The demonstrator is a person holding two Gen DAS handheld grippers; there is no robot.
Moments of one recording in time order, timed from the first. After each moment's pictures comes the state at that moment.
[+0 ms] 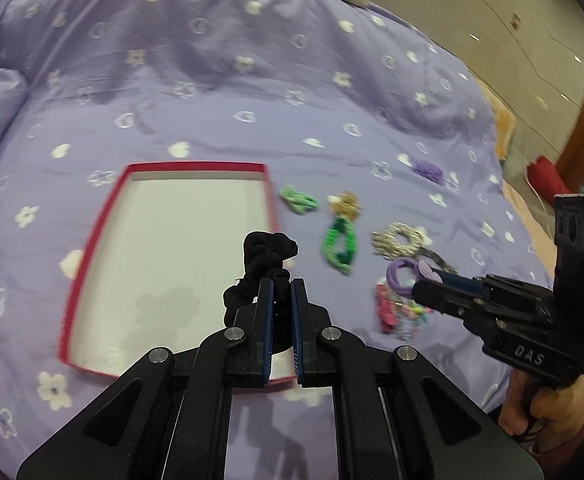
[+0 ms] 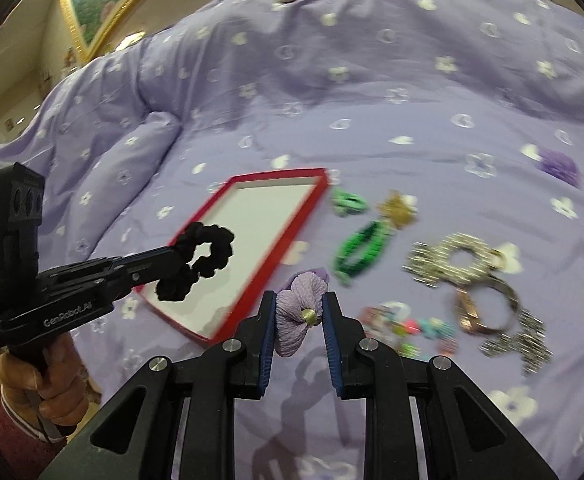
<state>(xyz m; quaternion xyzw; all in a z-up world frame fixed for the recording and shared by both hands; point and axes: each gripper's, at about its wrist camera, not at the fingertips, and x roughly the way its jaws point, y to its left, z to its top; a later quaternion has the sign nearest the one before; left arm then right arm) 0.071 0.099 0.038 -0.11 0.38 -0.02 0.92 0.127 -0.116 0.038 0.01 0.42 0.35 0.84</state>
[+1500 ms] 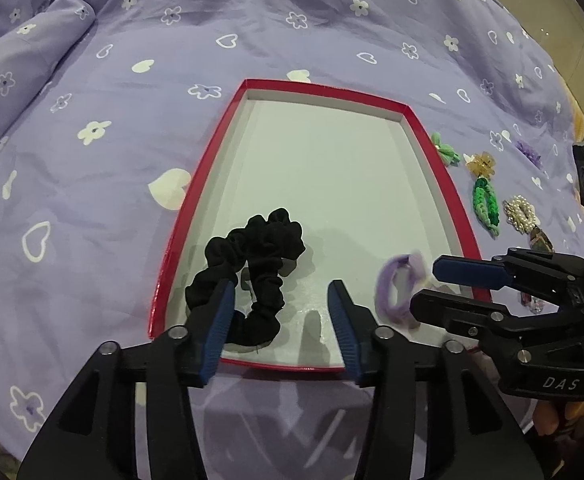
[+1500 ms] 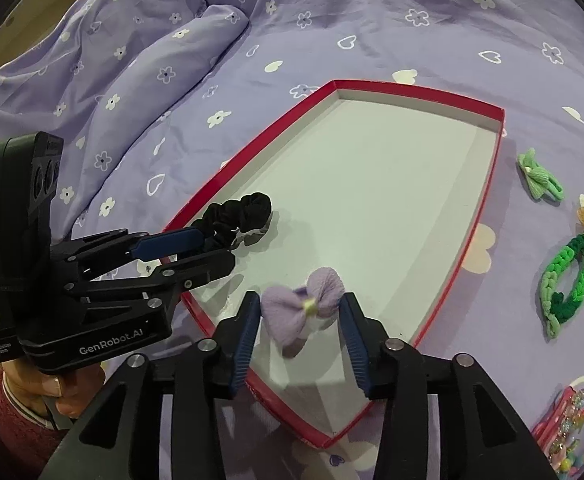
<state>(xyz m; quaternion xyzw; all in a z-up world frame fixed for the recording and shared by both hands) 0.069 0.185 -0.041 -0.12 0.46 0.08 0.88 0.140 0.033 -0.029 -0.08 0.51 0.45 0.73</state>
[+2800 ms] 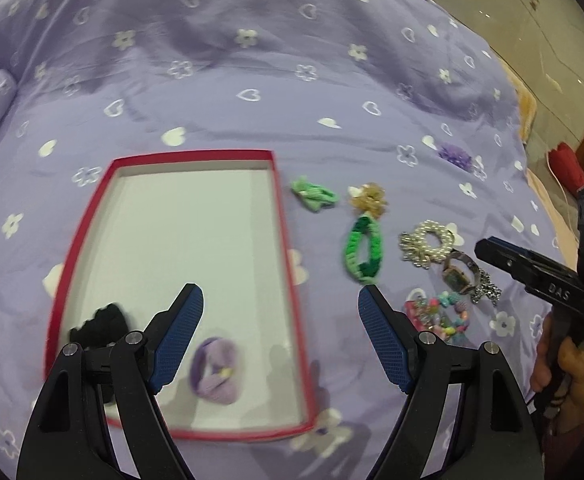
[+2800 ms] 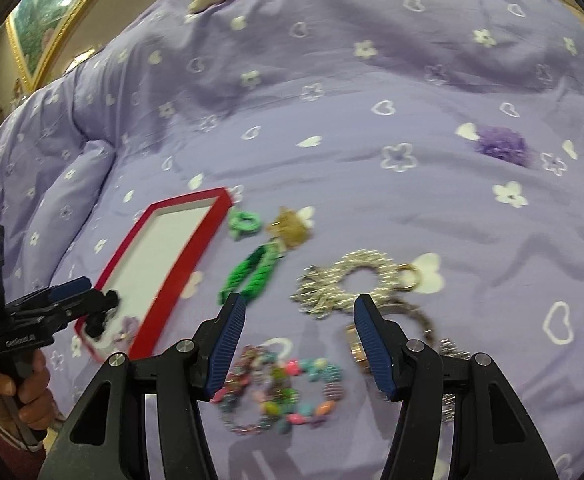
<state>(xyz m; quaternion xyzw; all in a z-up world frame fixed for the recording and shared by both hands) 0.127 0.076 0.015 -0.09 0.43 -0.02 0.90 0.201 -0.185 0.014 0.04 0.44 0.25 0.86</state>
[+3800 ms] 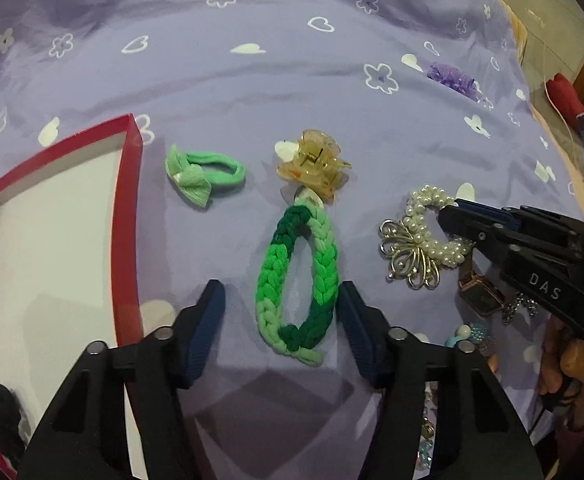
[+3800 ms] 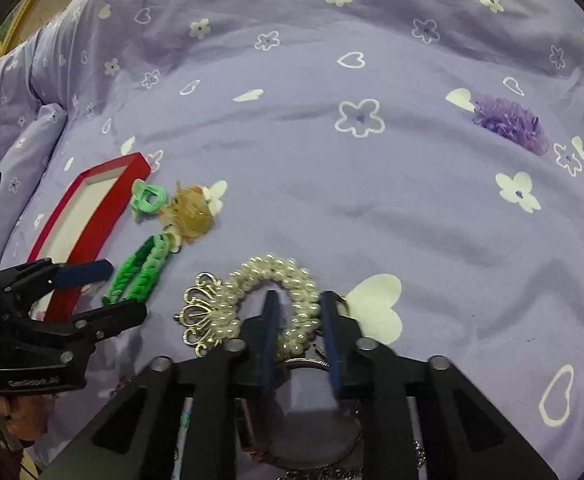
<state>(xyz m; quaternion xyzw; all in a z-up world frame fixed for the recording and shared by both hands) 0.226 -0.008 -0.051 -0.02 0.51 -0.07 0.86 0.269 -0.184 -0.046 -0.03 0.49 0.22 0.84</state>
